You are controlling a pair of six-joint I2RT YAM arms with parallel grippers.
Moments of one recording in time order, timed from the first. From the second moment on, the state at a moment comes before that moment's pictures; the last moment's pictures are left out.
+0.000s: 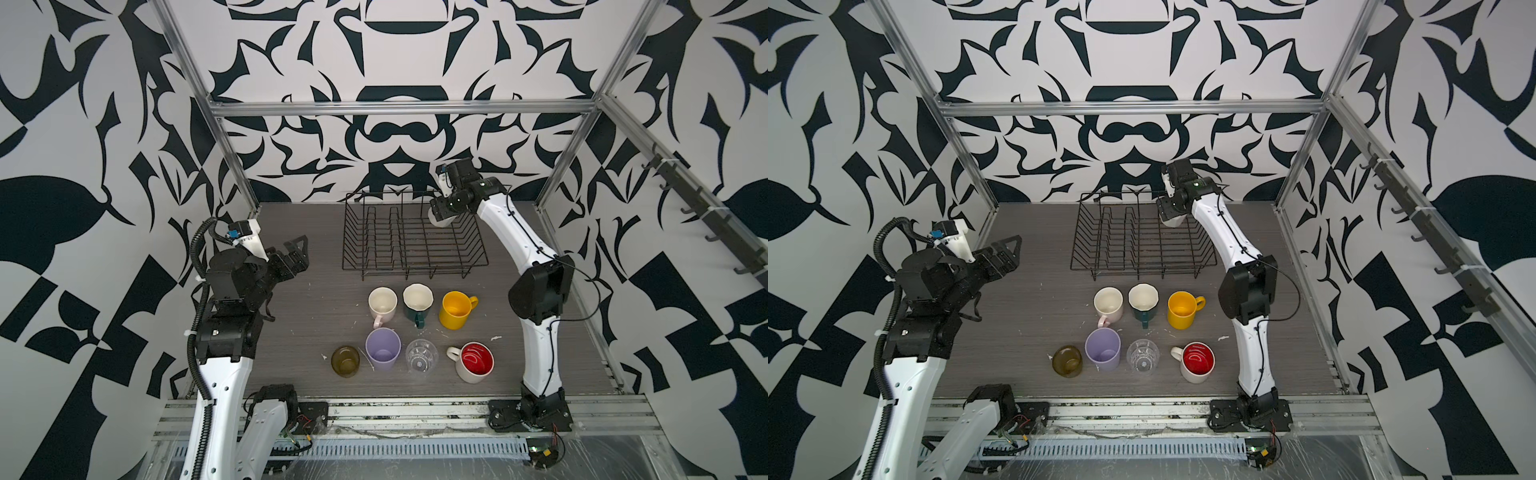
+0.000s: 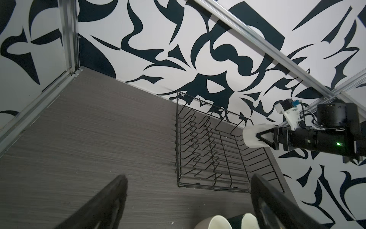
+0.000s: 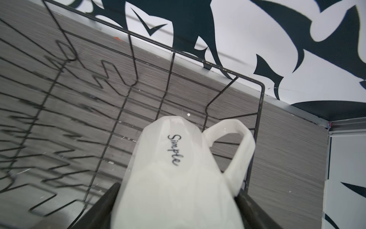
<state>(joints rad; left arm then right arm) 0.01 0.76 0.97 -0.48 0.25 -0.44 0.34 2.19 2.29 -0.98 0.10 -0.07</state>
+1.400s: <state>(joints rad) 0.01 0.81 0.97 -0.66 0.22 -0.47 0.28 2.54 2.55 -0.97 0.19 -0.14</state>
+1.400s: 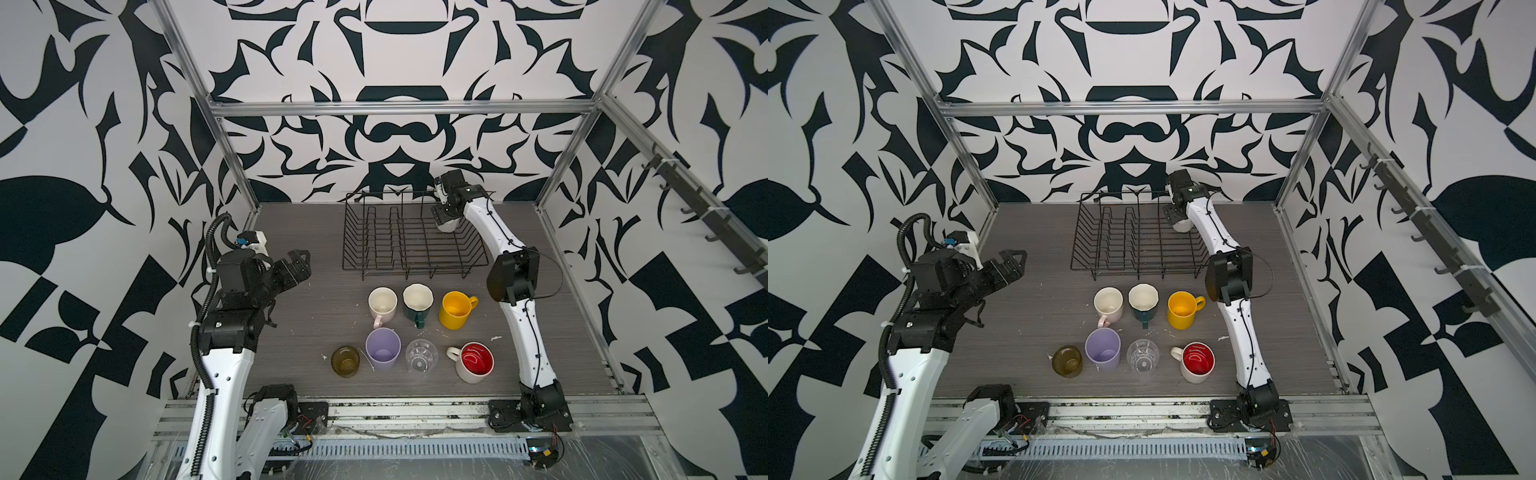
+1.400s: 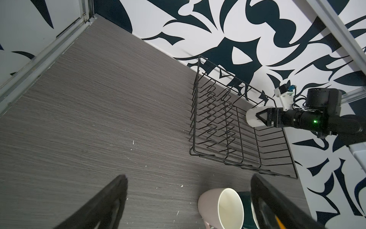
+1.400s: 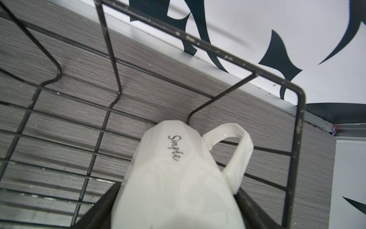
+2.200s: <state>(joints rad) 0.01 0.81 0.98 -0.70 0.20 -0.50 0.28 2.54 2.56 -0.96 0.15 -0.16</state>
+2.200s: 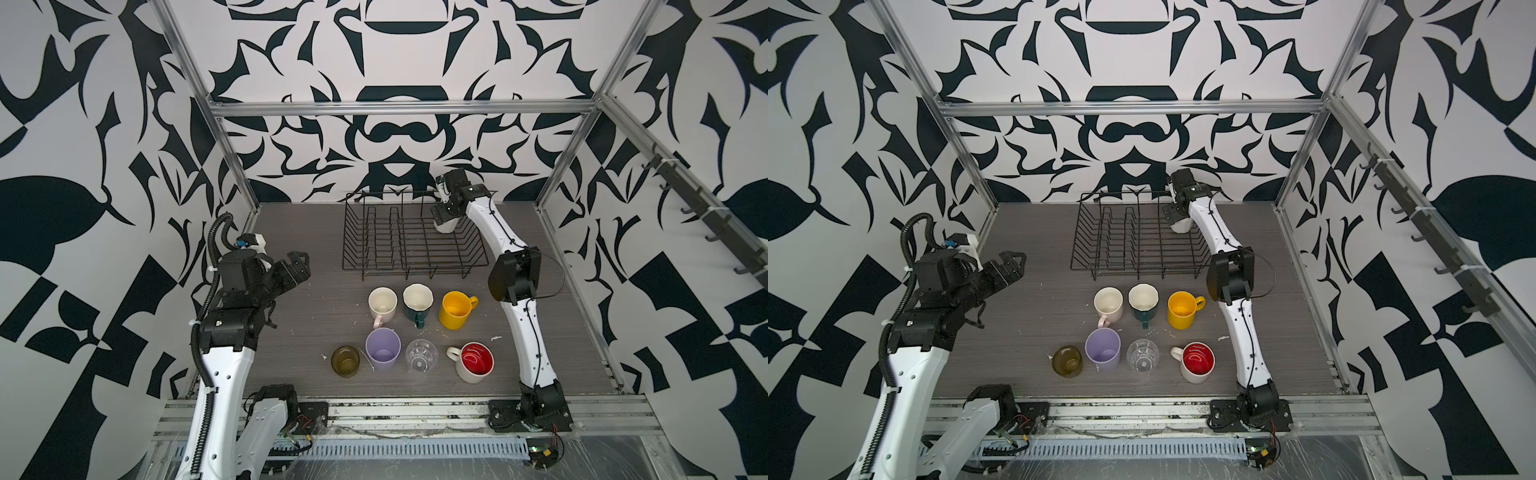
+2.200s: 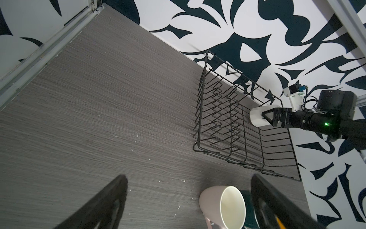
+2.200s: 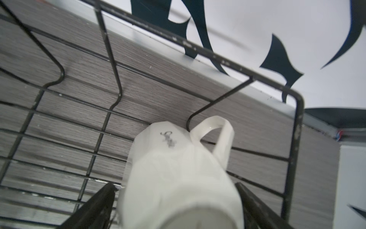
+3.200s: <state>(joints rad) 0.01 0.74 0.93 -1.15 0.40 -0.57 0.27 1.84 1.79 -0.65 -0.09 0.08</state>
